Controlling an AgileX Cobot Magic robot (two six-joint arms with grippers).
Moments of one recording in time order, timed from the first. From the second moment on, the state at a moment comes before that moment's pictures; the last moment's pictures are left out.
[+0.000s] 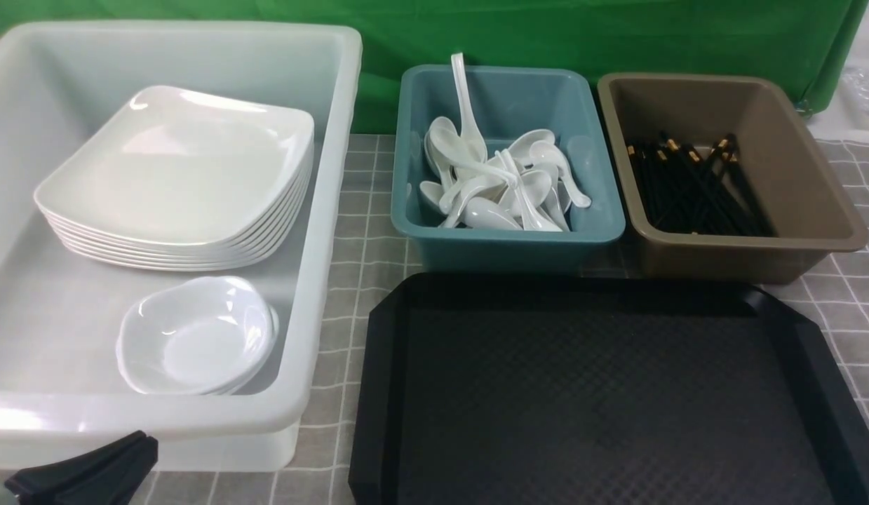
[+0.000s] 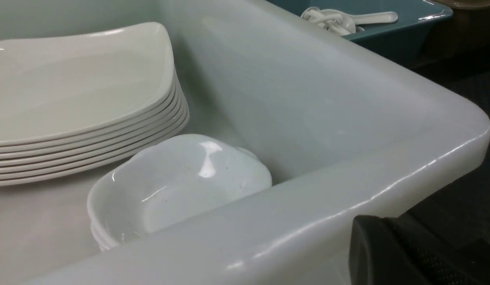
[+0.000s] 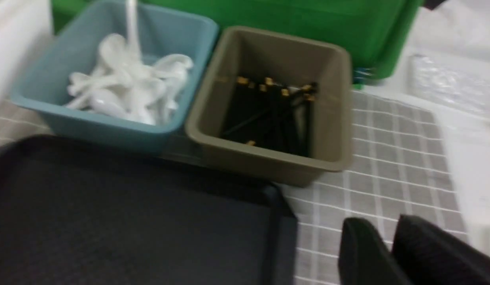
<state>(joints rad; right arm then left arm) 0.25 0.49 -0.90 -0.25 0.80 0.09 -0.43 0.37 0.01 -0.18 -0.05 0.25</state>
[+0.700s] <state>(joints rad) 0.05 0.27 -0.41 -0.15 0.45 0.22 -0.43 0.37 0.01 -0.18 -0.05 0.25</state>
